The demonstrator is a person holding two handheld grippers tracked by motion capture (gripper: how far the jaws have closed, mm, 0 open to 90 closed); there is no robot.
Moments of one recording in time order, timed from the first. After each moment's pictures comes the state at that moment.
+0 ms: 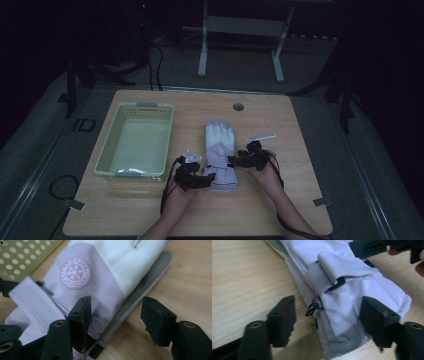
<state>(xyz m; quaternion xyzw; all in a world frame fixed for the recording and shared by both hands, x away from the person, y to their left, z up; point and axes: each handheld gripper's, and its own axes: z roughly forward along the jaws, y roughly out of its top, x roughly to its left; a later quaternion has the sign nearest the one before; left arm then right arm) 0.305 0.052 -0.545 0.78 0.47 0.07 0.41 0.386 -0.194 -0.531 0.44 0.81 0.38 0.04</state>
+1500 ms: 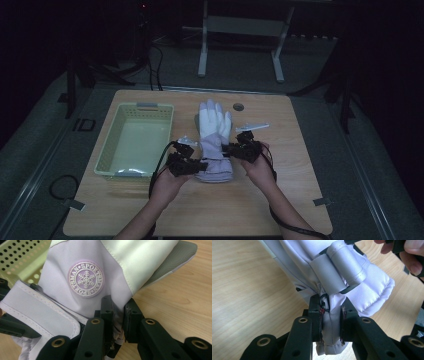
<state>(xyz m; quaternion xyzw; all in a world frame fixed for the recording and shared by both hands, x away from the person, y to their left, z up) 0.325 0.081 -0.478 0.82 0.43 0.00 0.39 0.375 -0.152 -0.468 0.42 0.81 0.39 0.07</state>
